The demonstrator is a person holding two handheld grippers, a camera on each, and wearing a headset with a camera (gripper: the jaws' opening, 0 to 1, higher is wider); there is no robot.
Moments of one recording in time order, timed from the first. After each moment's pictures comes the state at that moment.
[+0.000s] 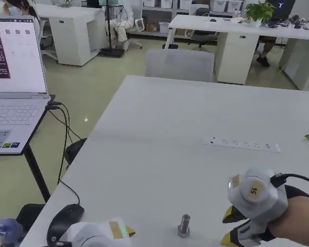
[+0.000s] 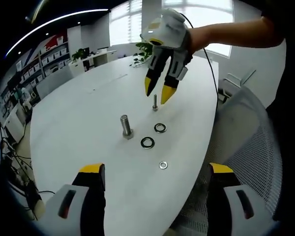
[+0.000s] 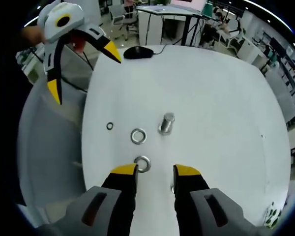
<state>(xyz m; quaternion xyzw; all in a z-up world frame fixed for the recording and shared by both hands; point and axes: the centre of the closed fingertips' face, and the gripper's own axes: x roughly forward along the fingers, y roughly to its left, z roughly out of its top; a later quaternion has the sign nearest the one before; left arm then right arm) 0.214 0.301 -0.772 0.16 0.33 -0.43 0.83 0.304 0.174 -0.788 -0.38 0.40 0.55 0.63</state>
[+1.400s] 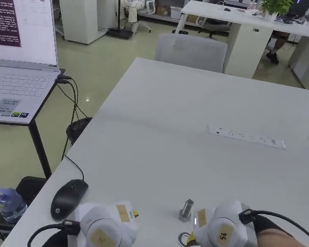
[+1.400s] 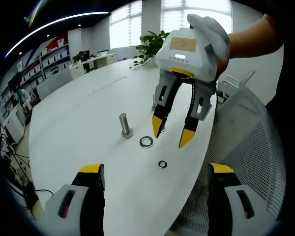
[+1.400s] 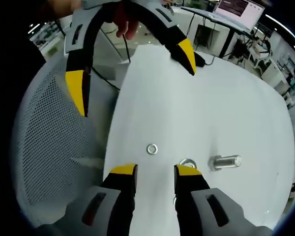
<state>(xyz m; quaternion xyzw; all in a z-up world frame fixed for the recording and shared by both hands) 0.210 0.305 -0.781 0.15 0.32 -0.43 0.83 0.220 0.246 -0.835 -0.43 0.35 0.63 0.55</state>
